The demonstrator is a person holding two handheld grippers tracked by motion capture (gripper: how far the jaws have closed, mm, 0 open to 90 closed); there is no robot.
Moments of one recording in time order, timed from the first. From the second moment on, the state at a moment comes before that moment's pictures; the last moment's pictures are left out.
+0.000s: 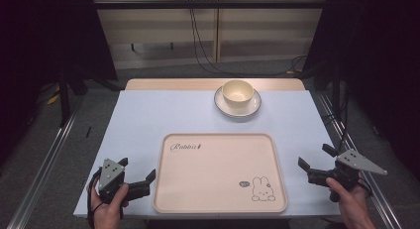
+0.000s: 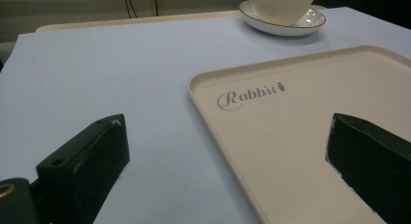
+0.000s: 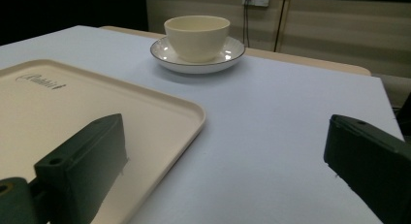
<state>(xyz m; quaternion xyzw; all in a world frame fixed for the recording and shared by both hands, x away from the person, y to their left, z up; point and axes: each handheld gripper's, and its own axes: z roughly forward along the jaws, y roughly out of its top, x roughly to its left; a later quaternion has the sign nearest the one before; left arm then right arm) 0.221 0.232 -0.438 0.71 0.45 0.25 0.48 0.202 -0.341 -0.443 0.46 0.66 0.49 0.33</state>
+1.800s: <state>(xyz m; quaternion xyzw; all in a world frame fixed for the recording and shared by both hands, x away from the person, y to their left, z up) 0.277 0.158 -0.408 0.74 0.38 0.21 0.52 0.204 -0.337 -0.445 0.45 0.69 0.49 0.30</state>
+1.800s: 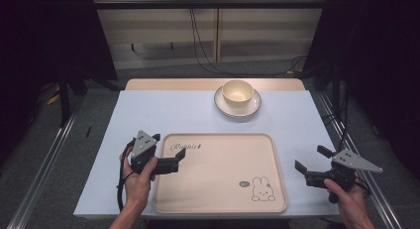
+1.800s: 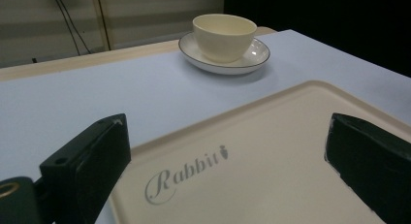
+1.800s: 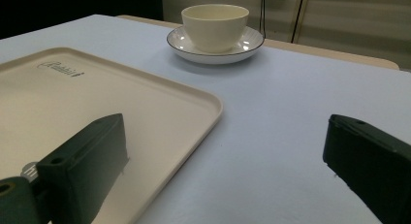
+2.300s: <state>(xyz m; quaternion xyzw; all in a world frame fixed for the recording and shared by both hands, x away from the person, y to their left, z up) 0.314 0.122 -0.406 0.76 0.35 0.20 0.51 0.204 -0.336 -0.445 0.45 0.69 0.49 0.29</state>
